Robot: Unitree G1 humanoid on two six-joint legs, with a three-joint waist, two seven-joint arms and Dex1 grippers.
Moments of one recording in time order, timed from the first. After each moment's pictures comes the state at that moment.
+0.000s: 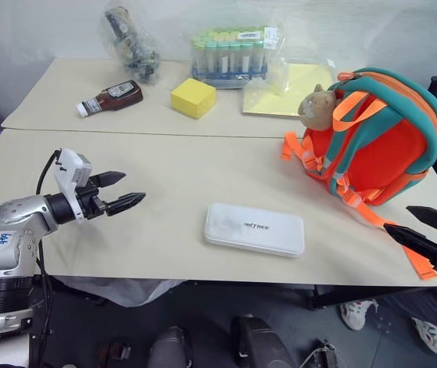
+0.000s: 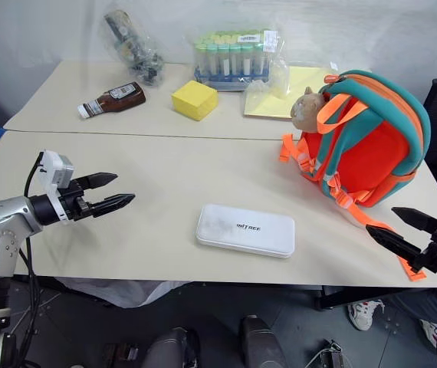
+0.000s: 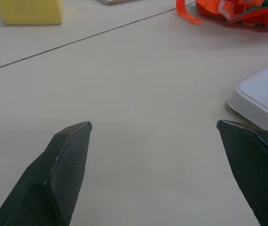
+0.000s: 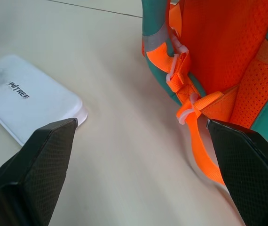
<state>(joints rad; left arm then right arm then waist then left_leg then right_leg) -0.38 0.77 0.27 0.05 -0.48 0.53 -0.93 0.18 -0.87 -0.72 -0.18 0.76 0.60 1.00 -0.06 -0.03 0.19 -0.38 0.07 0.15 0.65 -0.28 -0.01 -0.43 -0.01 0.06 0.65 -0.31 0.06</state>
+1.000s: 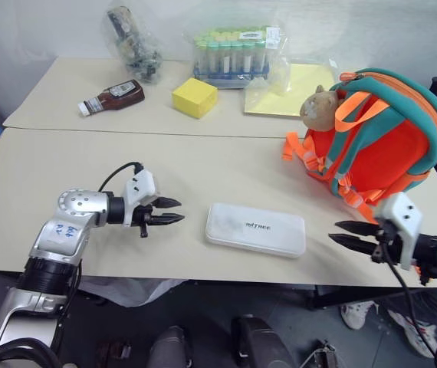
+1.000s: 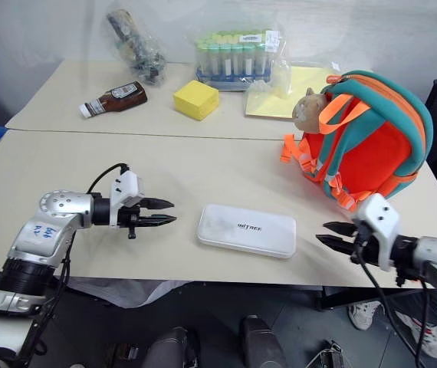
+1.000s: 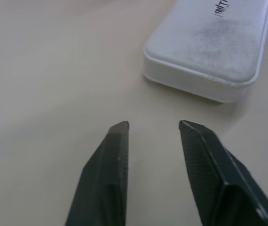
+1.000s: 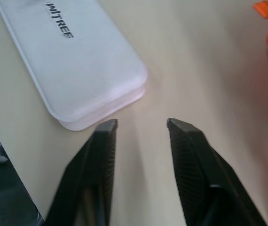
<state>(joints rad) -0.54 0.69 -0.14 0.16 -0.23 0.27 -1.11 0.00 -0.95 -0.24 -0.33 0.46 0.57 0.92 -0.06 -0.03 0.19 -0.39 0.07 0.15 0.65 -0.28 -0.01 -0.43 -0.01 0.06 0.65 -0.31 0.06</state>
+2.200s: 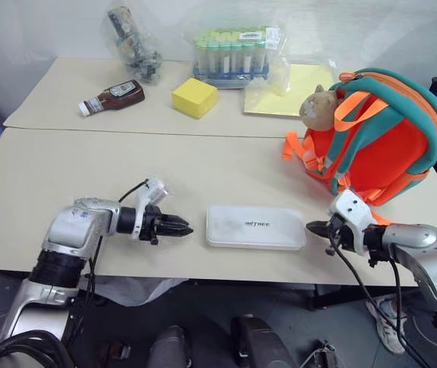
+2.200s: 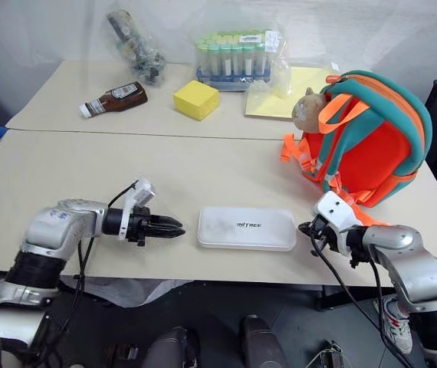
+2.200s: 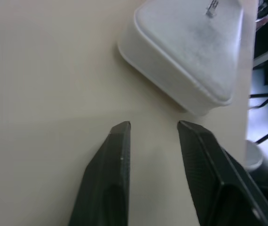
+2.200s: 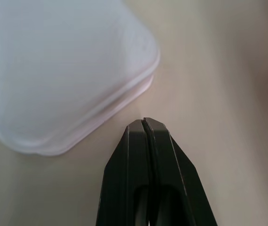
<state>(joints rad) -0.61 0.65 -0.09 0.09 -0.44 1.08 -1.11 -0.19 -0.85 -0.01 -0.23 0.31 0.65 0.82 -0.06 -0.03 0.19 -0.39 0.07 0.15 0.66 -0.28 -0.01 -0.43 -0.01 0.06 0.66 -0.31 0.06</state>
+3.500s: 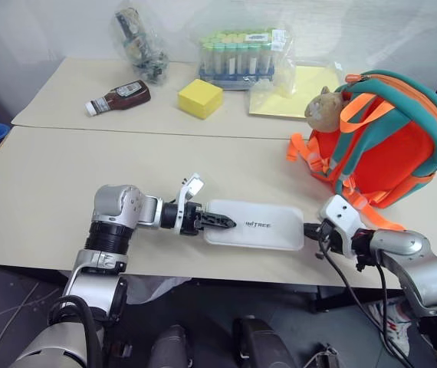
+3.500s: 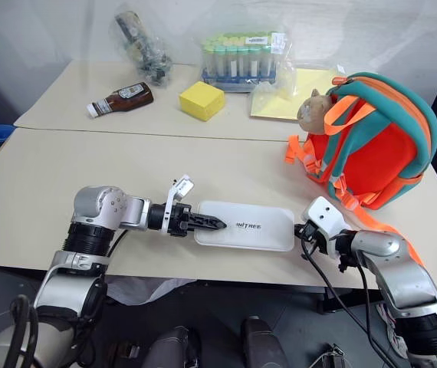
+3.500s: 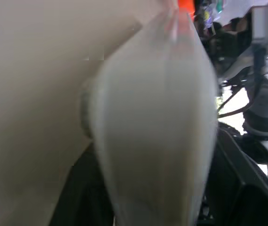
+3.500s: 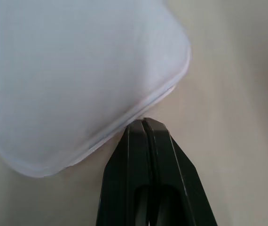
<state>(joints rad) -0.83 0.33 0.01 0.35 -0.60 1.51 -0.85 -0.18 -0.77 0.01 -0.23 0.25 0.57 0.80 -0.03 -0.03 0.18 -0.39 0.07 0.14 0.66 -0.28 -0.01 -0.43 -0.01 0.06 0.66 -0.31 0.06</state>
